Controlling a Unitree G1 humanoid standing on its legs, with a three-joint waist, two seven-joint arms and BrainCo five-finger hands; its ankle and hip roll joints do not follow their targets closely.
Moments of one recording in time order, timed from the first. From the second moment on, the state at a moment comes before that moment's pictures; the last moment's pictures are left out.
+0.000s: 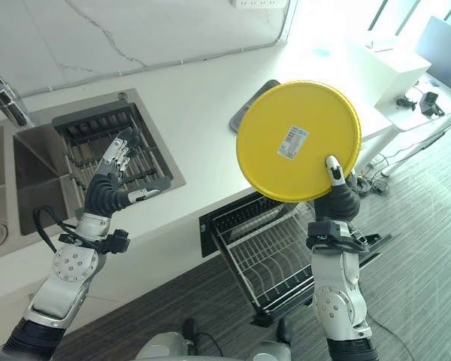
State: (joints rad) left arm -0.05 0.53 -0.16 -0.30 -0.13 -0.22 0.15; right arm 0.04 -0.30 -0.02 -0.36 0.96 -0.23 -0.17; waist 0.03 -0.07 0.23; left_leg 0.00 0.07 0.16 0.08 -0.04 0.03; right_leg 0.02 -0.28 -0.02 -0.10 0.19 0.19
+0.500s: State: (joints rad) left arm 0.09 0.46 -0.14 -0.38 -0.15 -0.24 0.17; right arm 0.08 -0.54 -0.04 -0.41 0.66 -0.29 -0.29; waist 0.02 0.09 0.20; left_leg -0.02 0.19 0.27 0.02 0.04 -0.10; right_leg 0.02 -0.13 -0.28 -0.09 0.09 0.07
